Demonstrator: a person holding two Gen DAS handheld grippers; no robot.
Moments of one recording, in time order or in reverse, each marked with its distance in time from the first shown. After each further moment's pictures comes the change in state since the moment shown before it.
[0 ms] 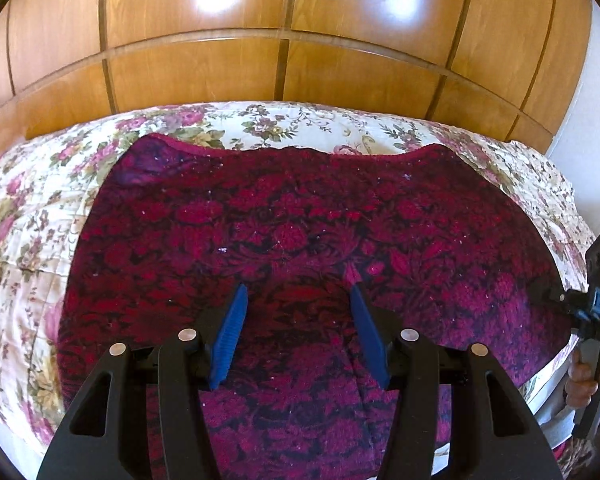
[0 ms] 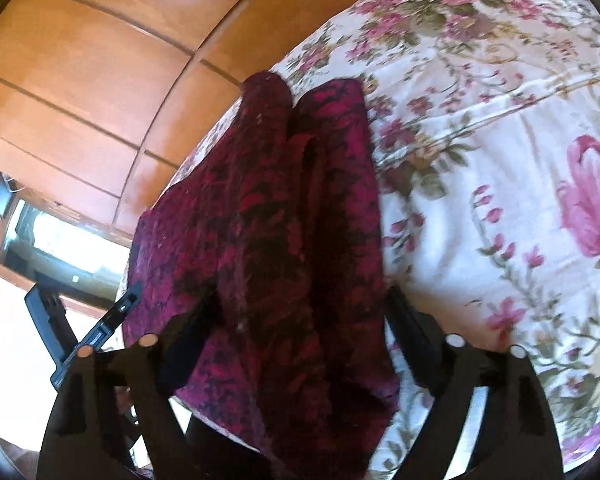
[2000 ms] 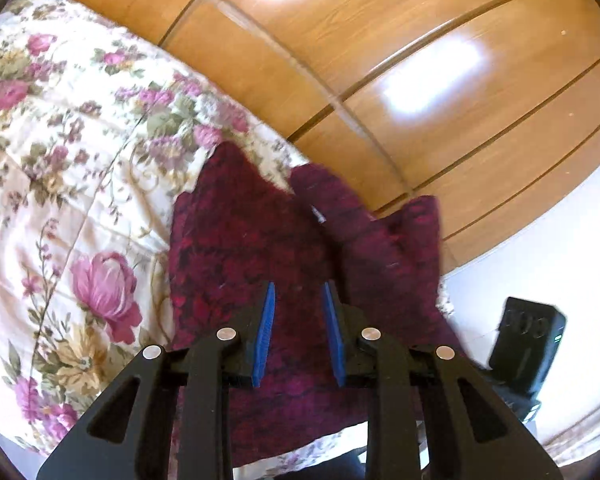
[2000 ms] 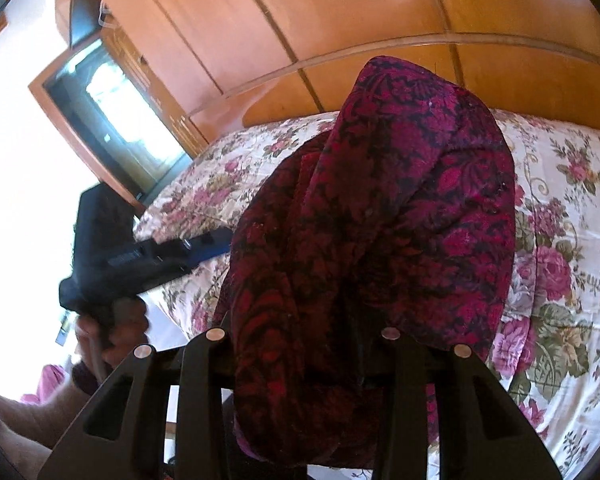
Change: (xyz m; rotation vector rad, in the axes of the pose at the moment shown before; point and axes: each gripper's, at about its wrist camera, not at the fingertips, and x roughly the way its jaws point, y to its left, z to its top) left arm -0.071 0.173 -0.004 -0.489 -0.083 -0.489; right arm 0.101 0.259 -0.019 -0.612 0.106 0.041
